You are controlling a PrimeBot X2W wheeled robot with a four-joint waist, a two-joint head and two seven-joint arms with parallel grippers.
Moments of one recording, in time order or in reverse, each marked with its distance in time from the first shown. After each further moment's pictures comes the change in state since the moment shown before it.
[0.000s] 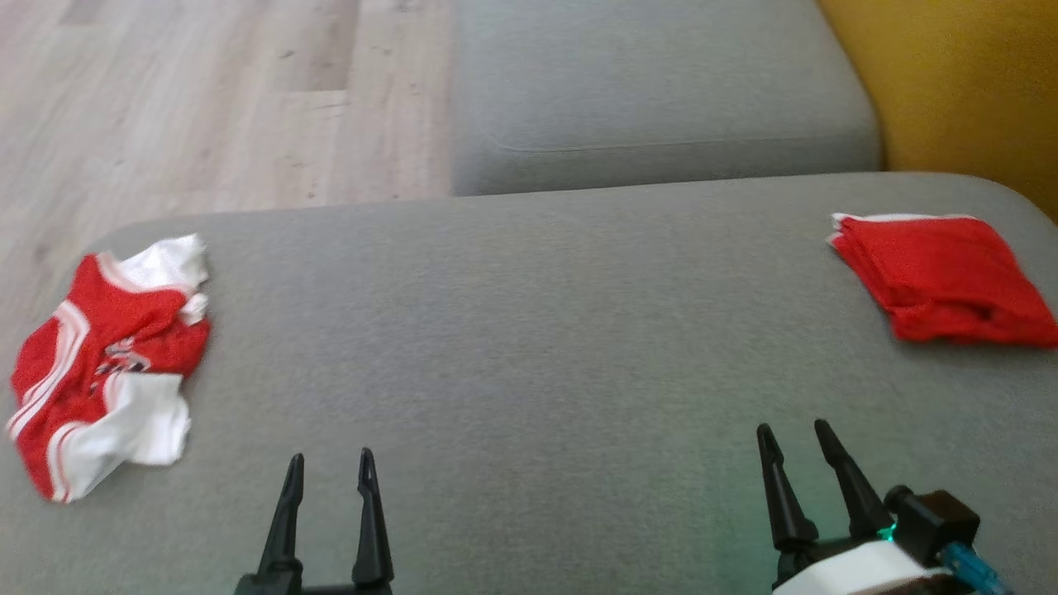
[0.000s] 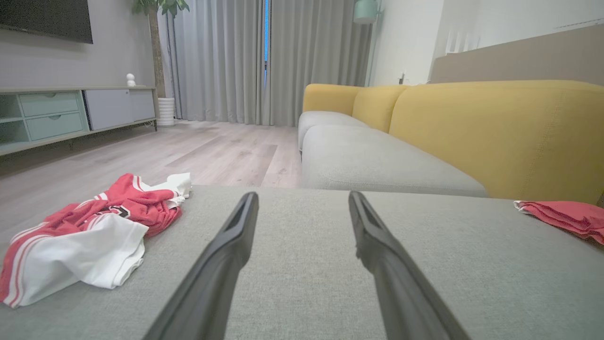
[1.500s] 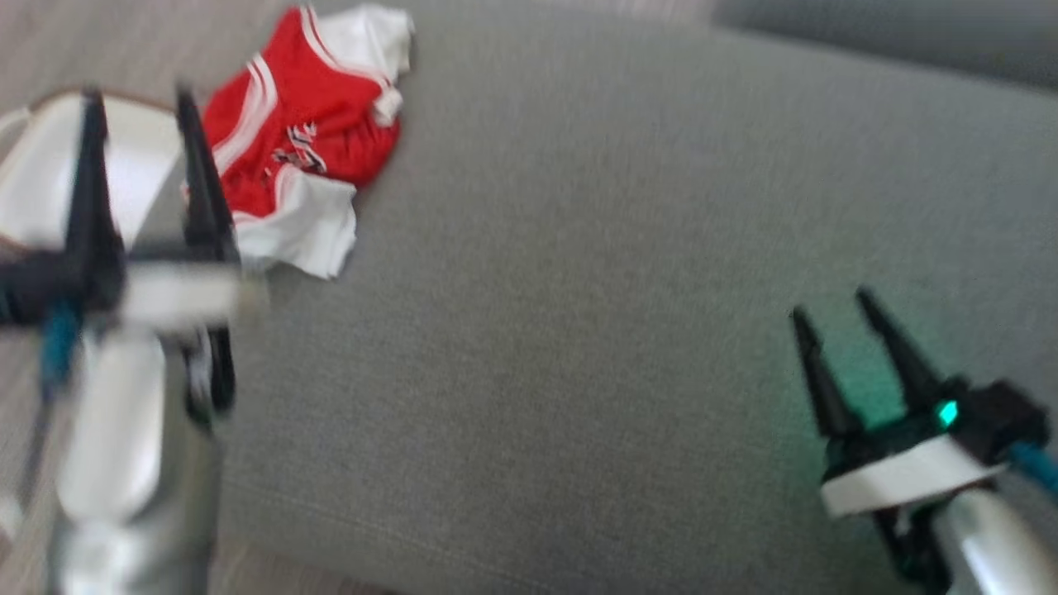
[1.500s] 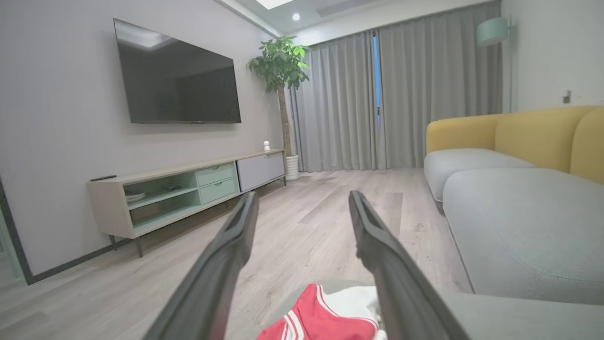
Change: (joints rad) left arm -0.618 0.104 0.207 0.123 0.019 -0.114 0.046; right arm -0.149 -0.170 0.058 -0.108 -0.002 0.000 0.000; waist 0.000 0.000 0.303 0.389
